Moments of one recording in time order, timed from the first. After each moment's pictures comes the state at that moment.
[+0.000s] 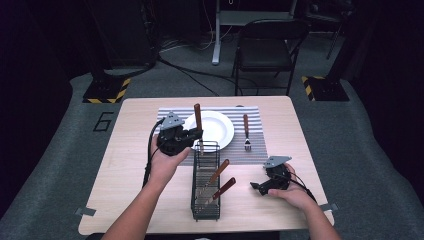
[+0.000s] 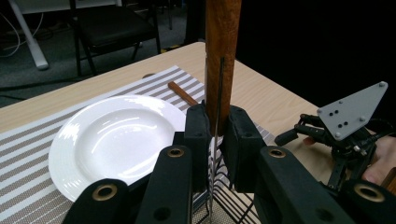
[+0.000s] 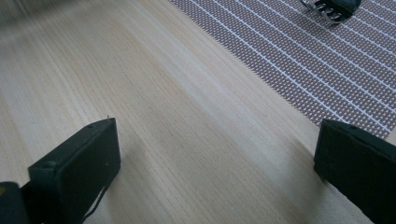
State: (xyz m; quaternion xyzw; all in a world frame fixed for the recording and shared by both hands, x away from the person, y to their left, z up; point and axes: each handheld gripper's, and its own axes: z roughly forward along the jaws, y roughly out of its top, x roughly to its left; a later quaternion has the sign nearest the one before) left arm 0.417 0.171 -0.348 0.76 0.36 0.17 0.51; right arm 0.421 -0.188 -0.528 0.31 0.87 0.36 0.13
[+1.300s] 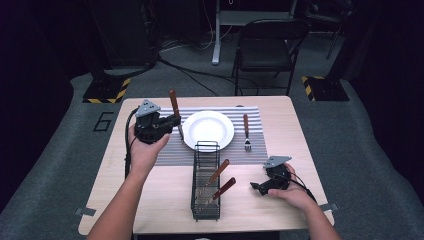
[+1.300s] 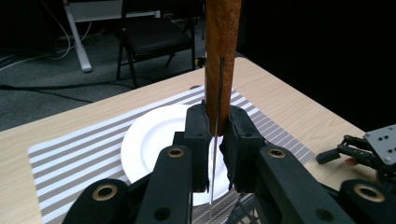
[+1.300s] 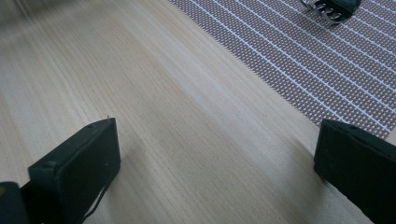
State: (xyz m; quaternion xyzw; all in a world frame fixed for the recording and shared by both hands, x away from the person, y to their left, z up) left arm 0.431 0.223 -0.323 0.73 0.41 0.22 0.50; right arm 0.421 -0.188 -0.528 0.31 0.87 0.36 0.13
